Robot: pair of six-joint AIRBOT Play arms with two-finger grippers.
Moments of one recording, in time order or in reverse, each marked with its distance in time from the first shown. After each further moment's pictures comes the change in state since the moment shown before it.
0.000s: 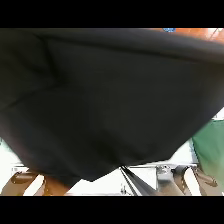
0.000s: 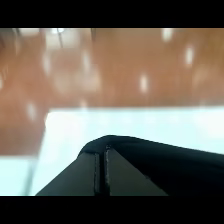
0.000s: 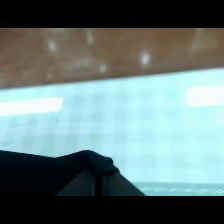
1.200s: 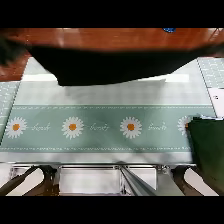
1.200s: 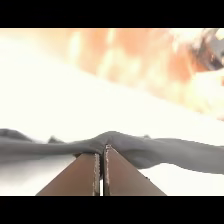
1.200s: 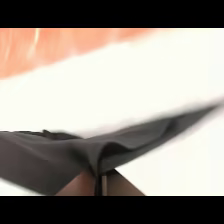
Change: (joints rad) left arm 0.412 -0.307 -0.261 -1.278 0.084 0.348; right arm 0.000 -0.391 0.069 0.240 -0.168 -0.170
